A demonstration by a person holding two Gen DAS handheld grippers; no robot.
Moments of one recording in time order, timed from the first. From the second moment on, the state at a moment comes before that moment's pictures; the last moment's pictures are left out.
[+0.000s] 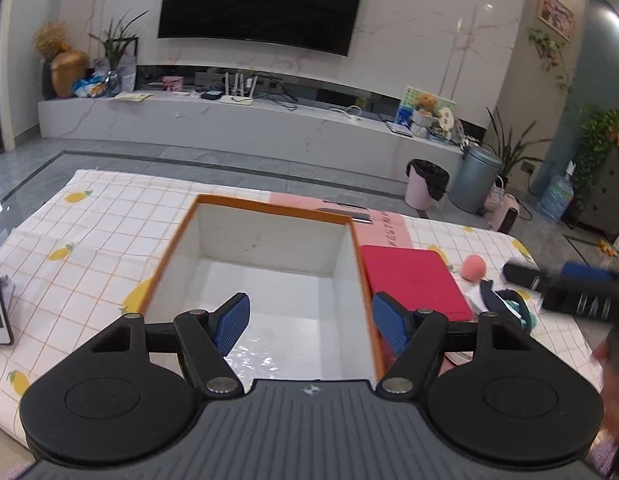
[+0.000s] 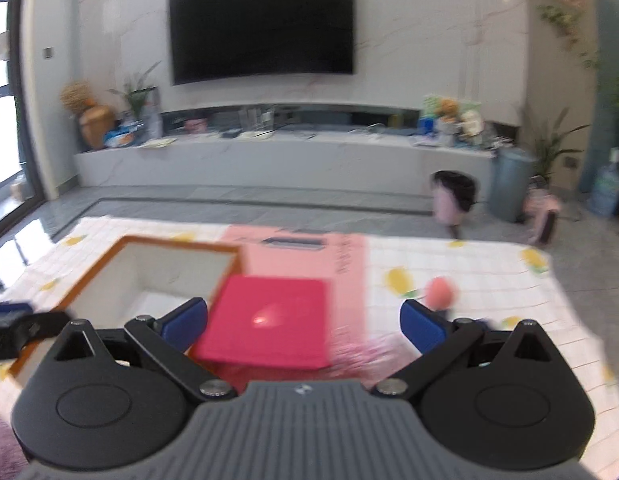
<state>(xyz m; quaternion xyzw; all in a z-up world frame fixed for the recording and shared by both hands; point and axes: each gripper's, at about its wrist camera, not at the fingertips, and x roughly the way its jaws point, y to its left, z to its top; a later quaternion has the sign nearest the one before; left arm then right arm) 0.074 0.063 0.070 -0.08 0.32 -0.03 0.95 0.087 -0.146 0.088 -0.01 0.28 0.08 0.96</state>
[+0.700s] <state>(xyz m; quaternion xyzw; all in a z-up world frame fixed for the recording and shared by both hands) 0.068 -0.086 0.025 0.06 0.29 -0.16 0.94 0.097 -0.309 0.031 0.02 0.35 -0.05 0.94</state>
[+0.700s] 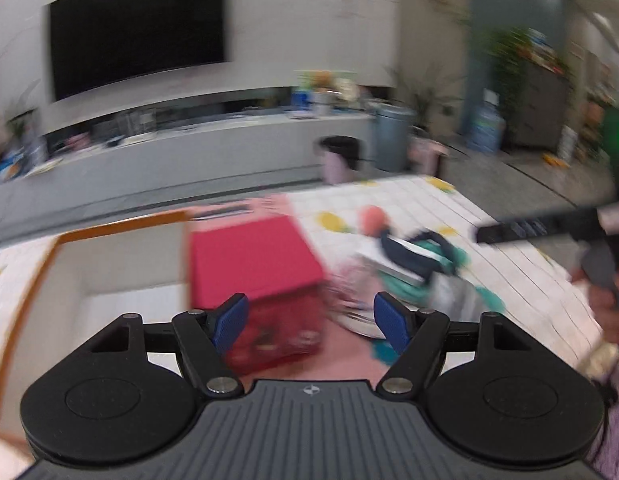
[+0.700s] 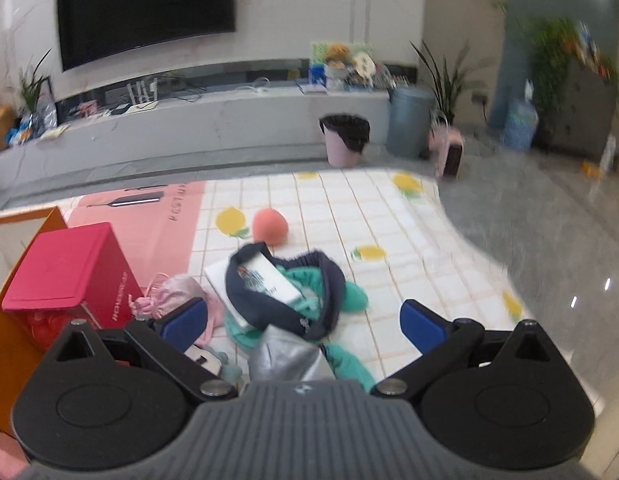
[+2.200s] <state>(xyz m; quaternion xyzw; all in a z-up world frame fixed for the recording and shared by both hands) 0.043 -0.136 -0.070 0.13 0.32 -0.25 0.91 0.129 -0.347 -0.067 0.07 0.56 -0.05 0.82</state>
